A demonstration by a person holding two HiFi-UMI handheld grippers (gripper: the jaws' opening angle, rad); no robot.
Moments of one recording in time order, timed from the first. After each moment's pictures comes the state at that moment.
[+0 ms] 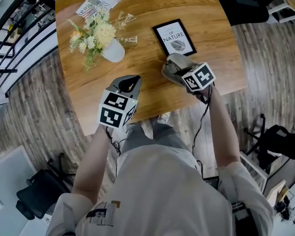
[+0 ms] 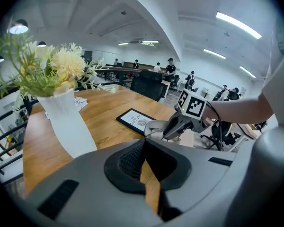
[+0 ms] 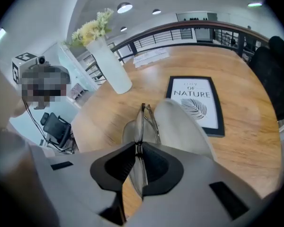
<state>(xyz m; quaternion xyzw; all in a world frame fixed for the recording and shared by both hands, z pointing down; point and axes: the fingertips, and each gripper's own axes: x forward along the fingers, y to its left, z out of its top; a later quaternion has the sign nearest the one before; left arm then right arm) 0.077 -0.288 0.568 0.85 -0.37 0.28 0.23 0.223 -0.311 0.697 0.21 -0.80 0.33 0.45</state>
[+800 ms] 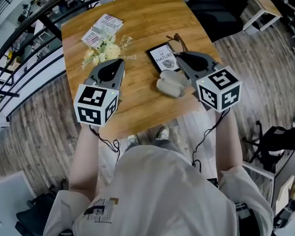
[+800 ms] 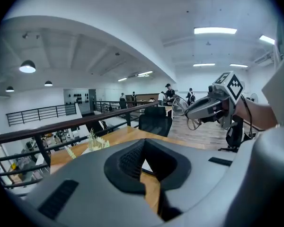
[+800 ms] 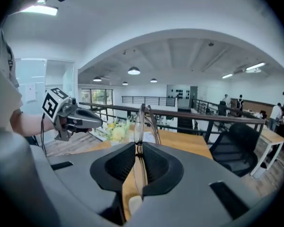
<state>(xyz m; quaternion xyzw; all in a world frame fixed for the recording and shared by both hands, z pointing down) 0.029 -0.323 0.367 0.88 -0.44 0.17 0.06 0.191 -0.327 0.353 0.39 -0.89 0.08 0.21</state>
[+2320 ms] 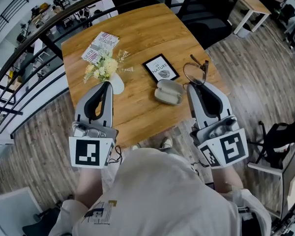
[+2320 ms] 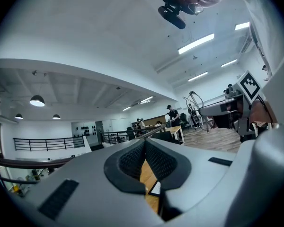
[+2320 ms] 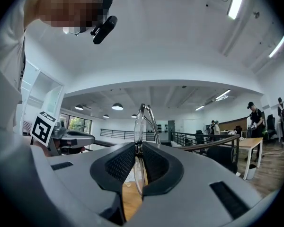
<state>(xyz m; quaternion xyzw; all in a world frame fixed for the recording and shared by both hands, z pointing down) 0.017 -0.232 0.246 0.86 -0.49 0.05 -0.12 0.208 -0.202 0.225 0.53 -0.85 -0.04 0.00</state>
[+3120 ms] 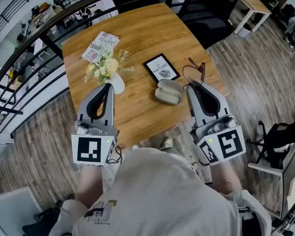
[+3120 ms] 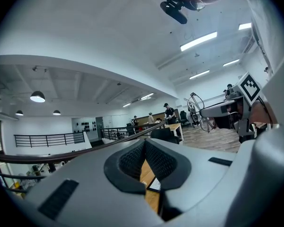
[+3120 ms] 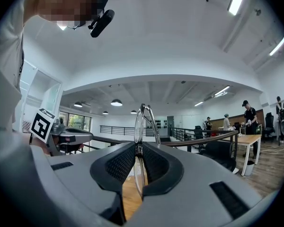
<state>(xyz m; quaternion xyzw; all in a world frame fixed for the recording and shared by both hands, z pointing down) 0.011 -0.237 0.267 0.86 -0.49 0.06 -0.10 0.211 -0.208 0.250 0.53 -0.85 -0.02 0.02</state>
